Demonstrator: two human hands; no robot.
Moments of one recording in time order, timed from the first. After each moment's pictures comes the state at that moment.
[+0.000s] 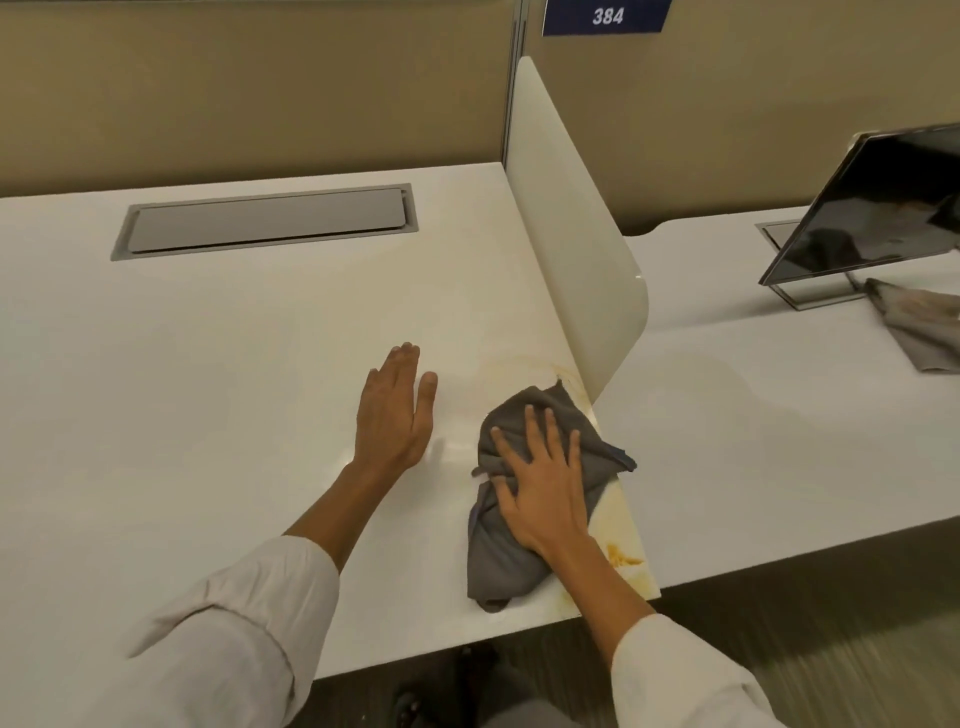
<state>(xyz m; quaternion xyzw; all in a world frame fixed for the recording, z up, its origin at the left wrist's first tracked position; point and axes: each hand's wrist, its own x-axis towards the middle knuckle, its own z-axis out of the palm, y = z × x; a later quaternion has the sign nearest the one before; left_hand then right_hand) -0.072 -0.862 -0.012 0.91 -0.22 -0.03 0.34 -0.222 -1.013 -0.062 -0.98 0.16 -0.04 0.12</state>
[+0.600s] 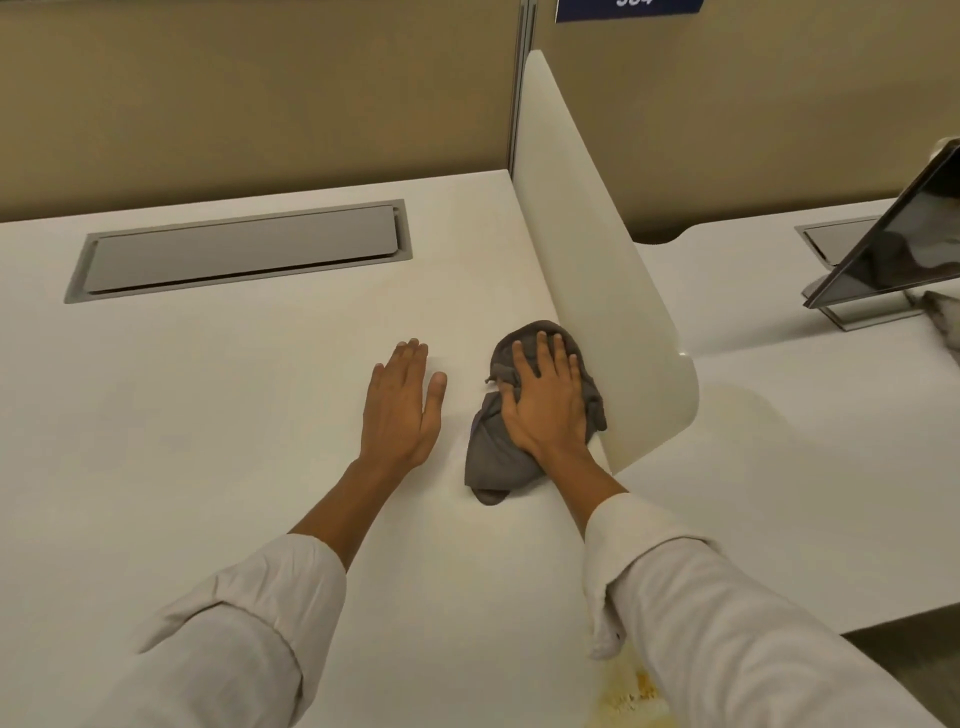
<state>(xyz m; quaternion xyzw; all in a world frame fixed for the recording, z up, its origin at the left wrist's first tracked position) 0.023 -0.922 -0.029 0.93 -0.22 -0.04 0.29 -0.038 -1.105 -0.060 -0.97 0.21 -0.03 0.11</state>
